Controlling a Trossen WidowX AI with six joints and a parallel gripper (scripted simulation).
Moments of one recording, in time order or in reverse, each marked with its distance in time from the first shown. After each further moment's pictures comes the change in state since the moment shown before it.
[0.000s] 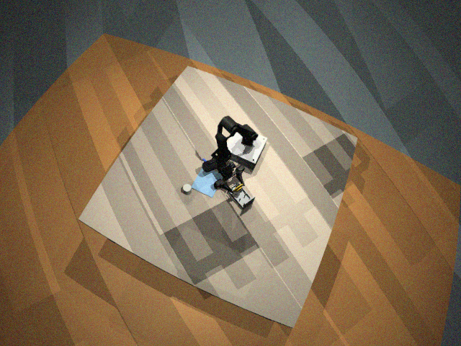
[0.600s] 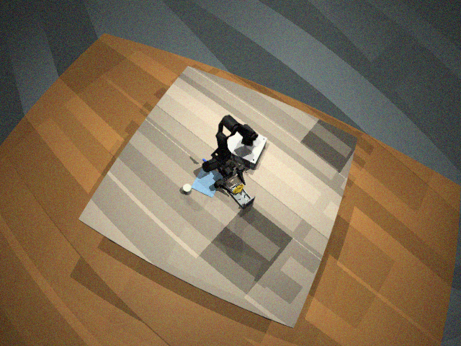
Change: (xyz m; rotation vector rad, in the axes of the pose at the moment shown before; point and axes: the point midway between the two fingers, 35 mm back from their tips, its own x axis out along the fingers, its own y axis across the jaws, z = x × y) arm -0.001 0.001 0.003 0.026 0.003 0.004
